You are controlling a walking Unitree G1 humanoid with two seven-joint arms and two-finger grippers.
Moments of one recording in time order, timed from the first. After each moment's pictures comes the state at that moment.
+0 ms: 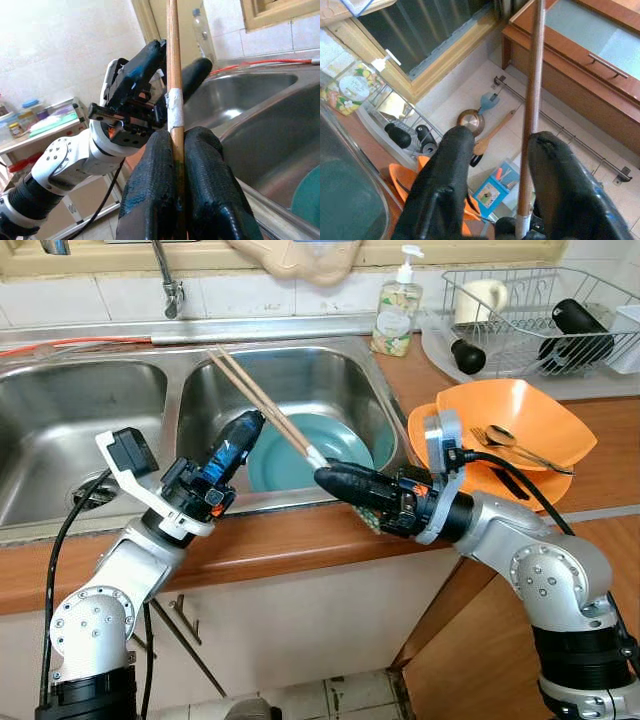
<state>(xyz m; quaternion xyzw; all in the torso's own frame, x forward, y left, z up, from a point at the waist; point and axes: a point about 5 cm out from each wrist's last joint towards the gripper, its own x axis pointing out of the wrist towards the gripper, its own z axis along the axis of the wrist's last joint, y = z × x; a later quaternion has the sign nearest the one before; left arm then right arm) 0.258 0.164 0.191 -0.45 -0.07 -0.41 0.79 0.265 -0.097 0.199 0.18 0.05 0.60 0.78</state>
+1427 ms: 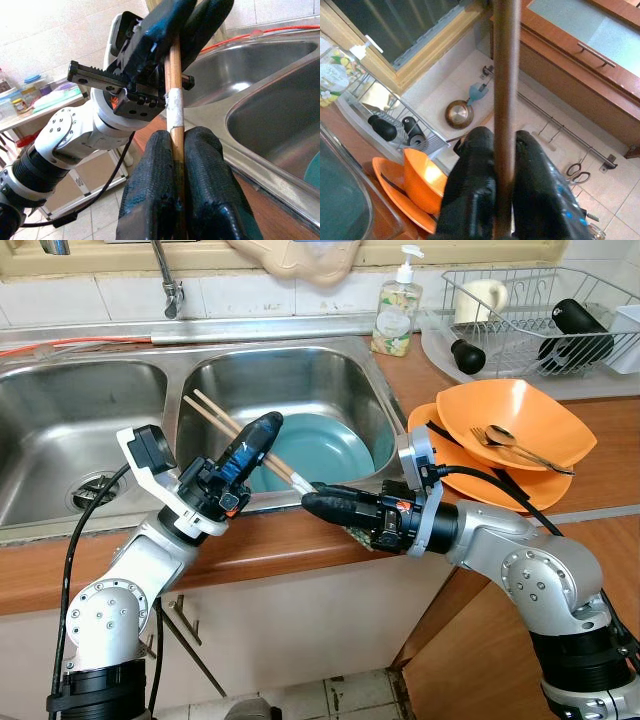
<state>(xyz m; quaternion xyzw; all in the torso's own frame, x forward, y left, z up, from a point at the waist) 0.261 0.151 0.192 -0.44 -0.07 -0.45 0.77 0.260 -0.088 0.188 0.15 0.10 0.61 0.77</state>
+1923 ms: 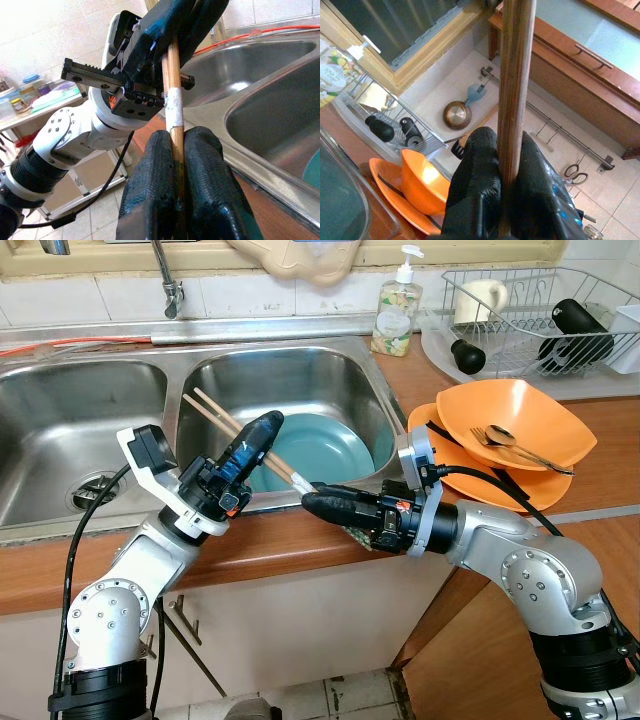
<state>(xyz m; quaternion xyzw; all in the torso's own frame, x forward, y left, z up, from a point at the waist) 0.262 0.150 0.191 -0.44 -0.07 -0.45 0.77 0.261 -0.088 0.188 0.15 0.10 0.61 0.77</state>
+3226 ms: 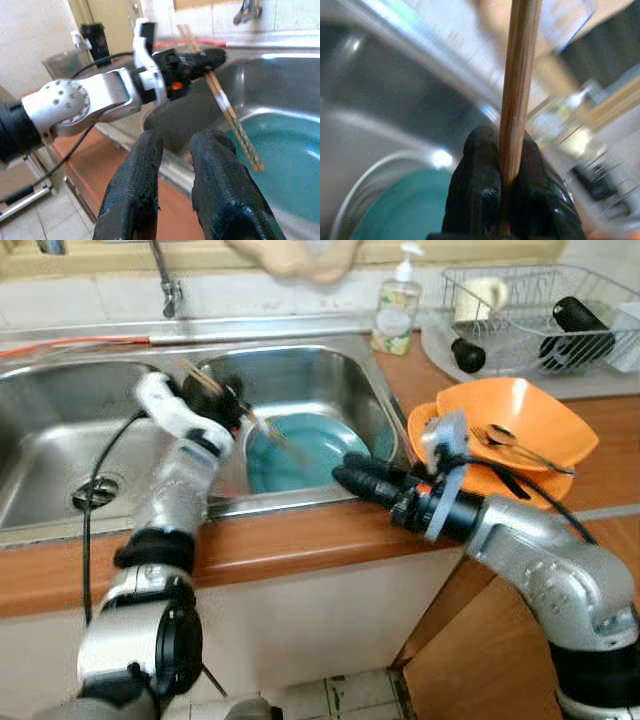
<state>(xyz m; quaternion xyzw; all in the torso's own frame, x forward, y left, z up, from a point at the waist) 0.388 0.168 0.162 -0.35 0.02 -0.08 0.93 0.263 -0.104 0.194 0.08 0.08 0.49 0.87</state>
